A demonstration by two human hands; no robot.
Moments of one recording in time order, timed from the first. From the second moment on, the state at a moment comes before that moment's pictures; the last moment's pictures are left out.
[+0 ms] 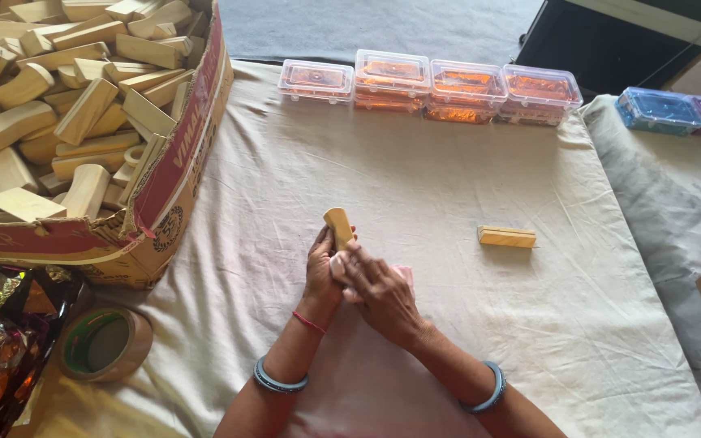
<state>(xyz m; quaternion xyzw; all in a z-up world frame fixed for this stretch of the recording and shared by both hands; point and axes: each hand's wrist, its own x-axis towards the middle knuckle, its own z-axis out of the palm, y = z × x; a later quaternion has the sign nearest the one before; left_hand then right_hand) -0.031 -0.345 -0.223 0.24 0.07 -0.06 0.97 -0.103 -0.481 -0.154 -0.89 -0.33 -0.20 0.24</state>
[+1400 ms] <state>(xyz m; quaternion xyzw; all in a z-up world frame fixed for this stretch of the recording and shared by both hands) -0.042 -0.368 -0.221 0.67 -0.02 0.06 0.74 -0.107 -0.534 -0.162 -0.88 -0.30 -0.18 0.32</state>
